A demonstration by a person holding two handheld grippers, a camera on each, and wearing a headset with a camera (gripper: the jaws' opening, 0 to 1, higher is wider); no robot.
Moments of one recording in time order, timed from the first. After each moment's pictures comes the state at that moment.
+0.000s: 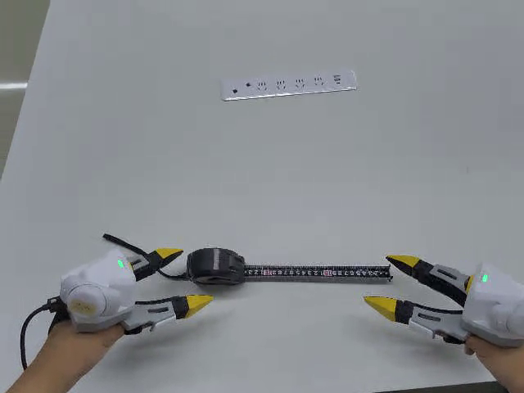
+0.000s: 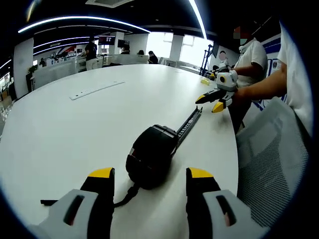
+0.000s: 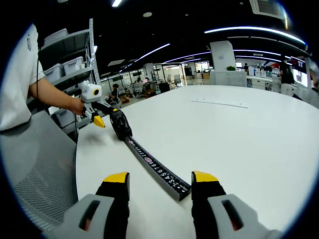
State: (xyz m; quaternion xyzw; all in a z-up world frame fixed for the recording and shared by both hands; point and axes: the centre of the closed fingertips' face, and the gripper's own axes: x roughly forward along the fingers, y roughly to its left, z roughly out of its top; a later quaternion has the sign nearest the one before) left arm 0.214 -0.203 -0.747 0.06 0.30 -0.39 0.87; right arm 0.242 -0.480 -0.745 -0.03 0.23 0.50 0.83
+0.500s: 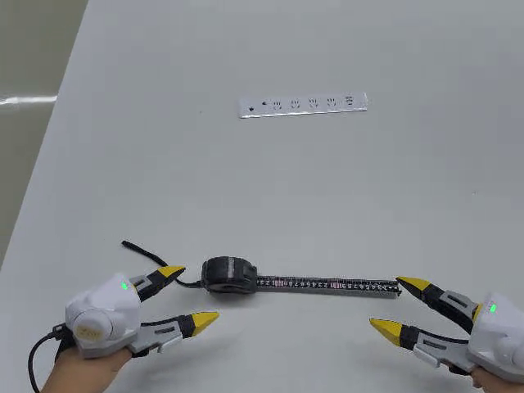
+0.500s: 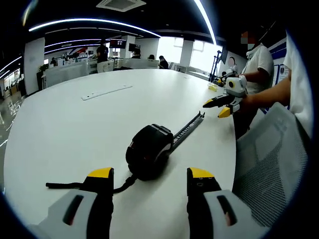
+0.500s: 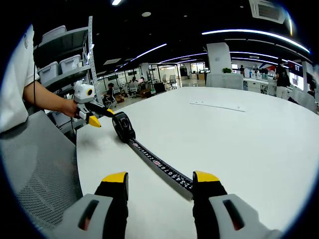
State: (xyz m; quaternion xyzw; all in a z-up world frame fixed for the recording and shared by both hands) left arm 0.194 -0.191 -0.733 0.05 0.29 -0.34 0.89; right arm 0.223 -0.470 -0.730 -0.04 0.22 0.48 0.85
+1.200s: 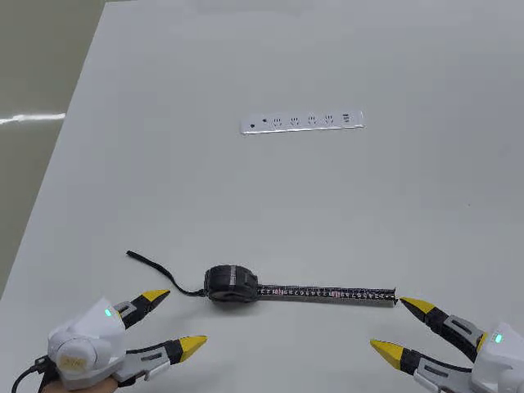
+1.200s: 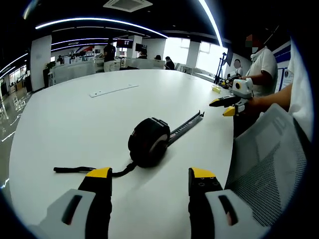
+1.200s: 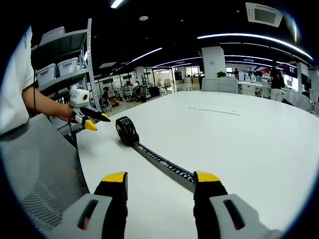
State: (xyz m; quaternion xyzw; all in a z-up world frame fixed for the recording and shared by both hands) left arm 0.167 -0.175 -0.721 0.04 0.29 -0.32 0.90; right arm 0.201 -0.477 -0.715 -0.03 0.21 0.46 0.86
